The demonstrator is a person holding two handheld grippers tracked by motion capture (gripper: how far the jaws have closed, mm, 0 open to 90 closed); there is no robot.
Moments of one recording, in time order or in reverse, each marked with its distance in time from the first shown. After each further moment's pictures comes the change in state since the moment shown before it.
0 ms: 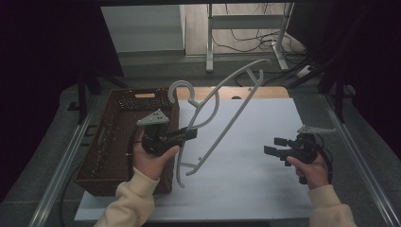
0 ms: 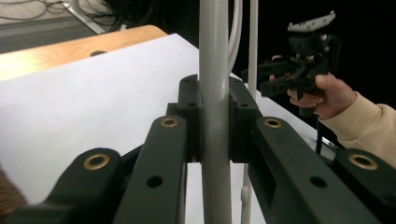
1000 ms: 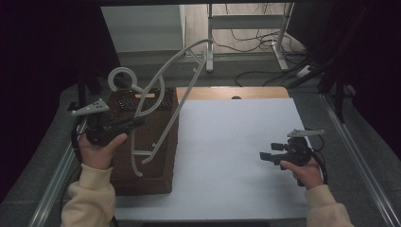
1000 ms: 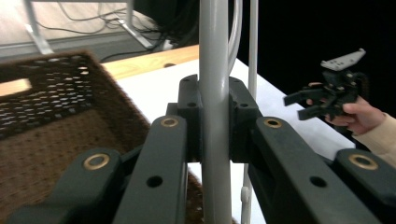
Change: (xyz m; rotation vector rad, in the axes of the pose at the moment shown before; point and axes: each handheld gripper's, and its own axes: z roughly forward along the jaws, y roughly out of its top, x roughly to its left) left arm 0.067 -0.003 -0.102 -0.071 0.151 -0.051; right arm -0.003 -0.010 0.017 0.116 -0.055 -0.036
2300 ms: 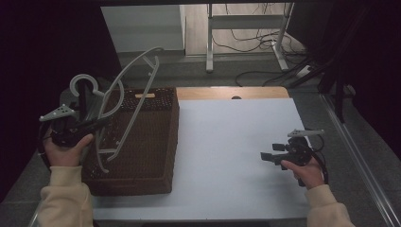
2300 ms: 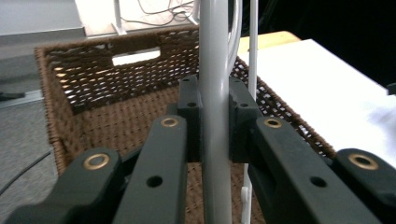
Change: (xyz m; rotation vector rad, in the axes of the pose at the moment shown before) left arm 0.081 -0.034 -0.044 0.043 0.236 -0.004; right arm -0.005 -0.002 0.001 0.017 -0.012 0.019
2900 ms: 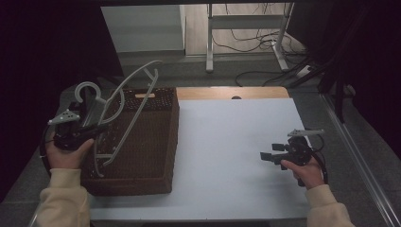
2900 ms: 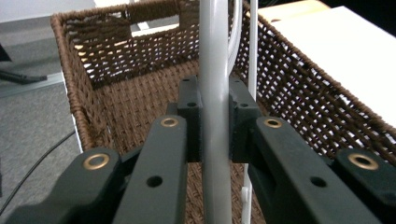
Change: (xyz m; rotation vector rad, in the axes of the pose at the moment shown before) left arm 0.010 -0.016 0.012 0.090 0.057 0.031; right arm 0.001 0.001 0.000 -0.002 0.009 0.011
